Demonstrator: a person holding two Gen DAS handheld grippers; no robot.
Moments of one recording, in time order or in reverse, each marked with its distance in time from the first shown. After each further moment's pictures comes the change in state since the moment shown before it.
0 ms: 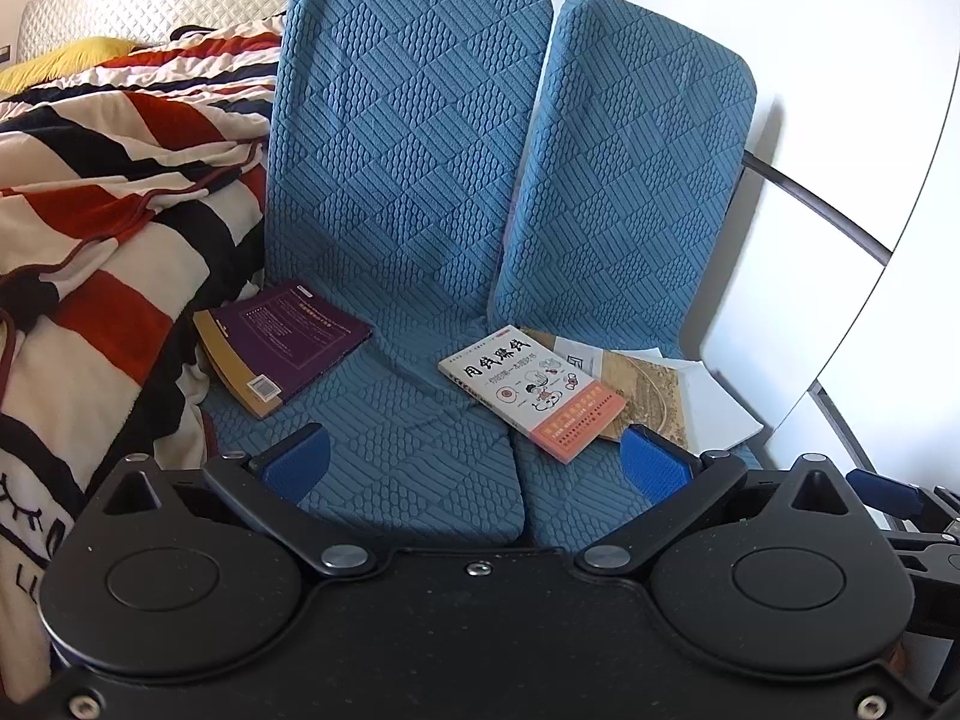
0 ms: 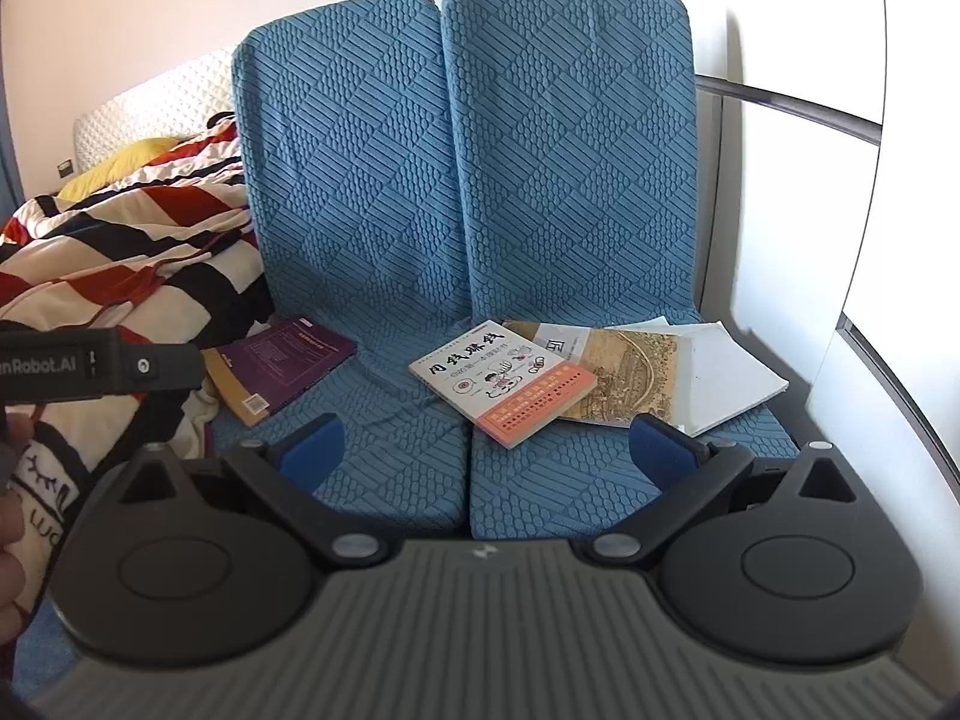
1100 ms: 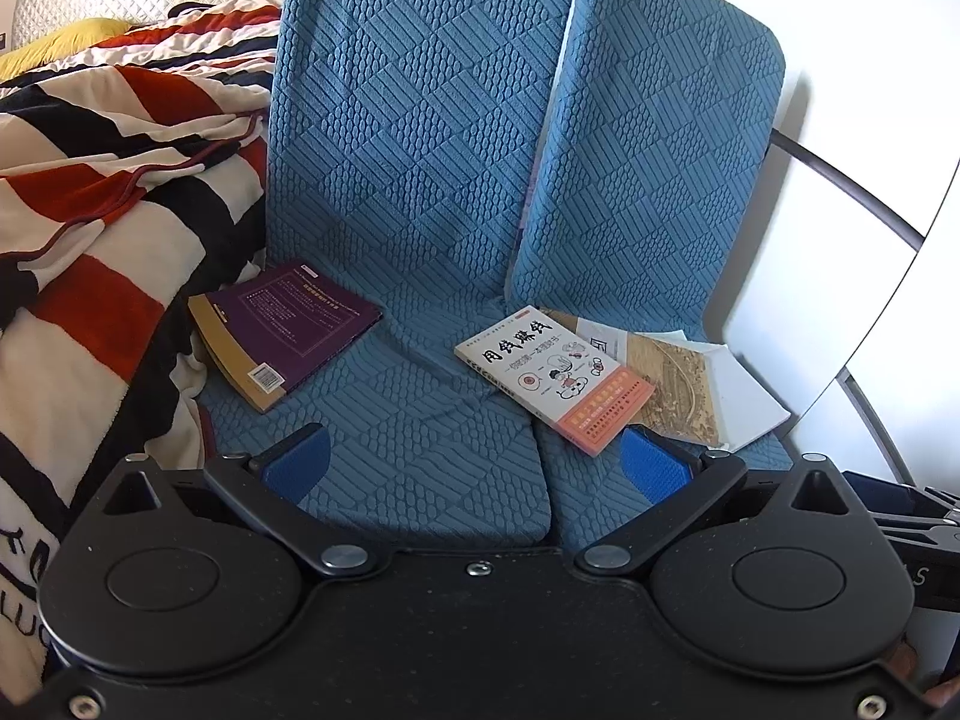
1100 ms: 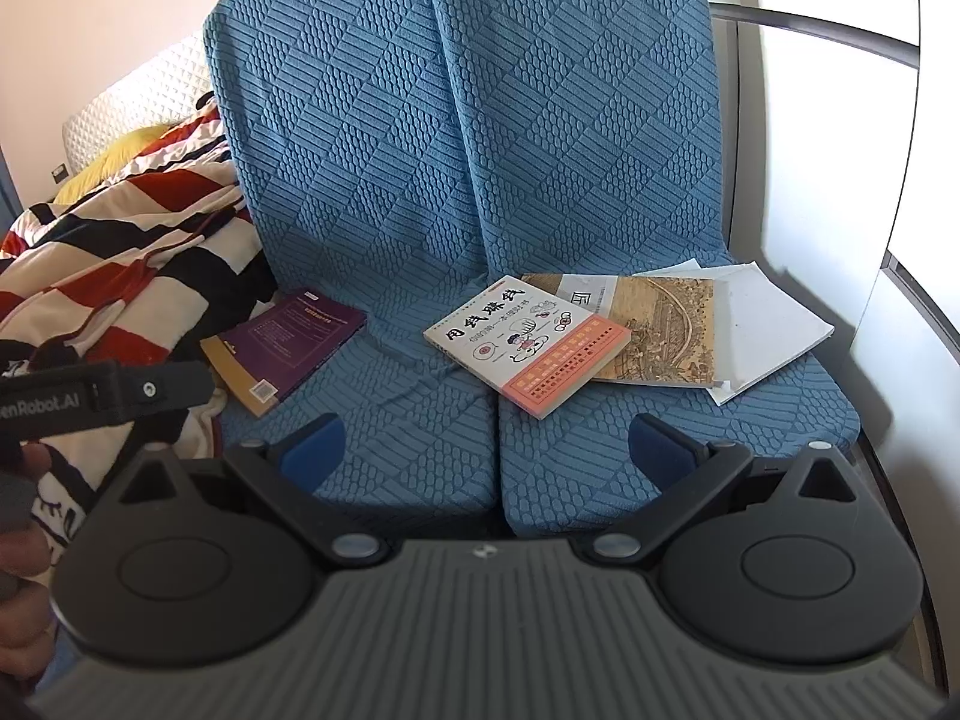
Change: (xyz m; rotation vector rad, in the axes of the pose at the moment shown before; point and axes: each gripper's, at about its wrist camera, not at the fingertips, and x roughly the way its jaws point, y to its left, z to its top) left arm 0.045 0.015 0.006 0.000 0.048 0.030; right arm 0.049 -0.001 0.001 0.074 0.101 0.046
